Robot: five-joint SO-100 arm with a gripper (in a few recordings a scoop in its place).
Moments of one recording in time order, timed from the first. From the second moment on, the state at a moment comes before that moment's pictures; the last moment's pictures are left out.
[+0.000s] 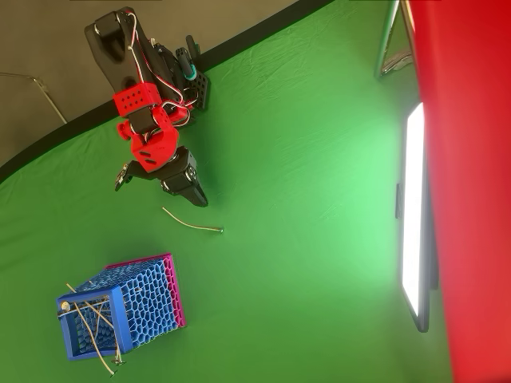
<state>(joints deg) 4.2 154.5 162.9 35.9 -1.2</state>
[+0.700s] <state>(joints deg) 11.8 115.1 133.2 42.3 10.6</state>
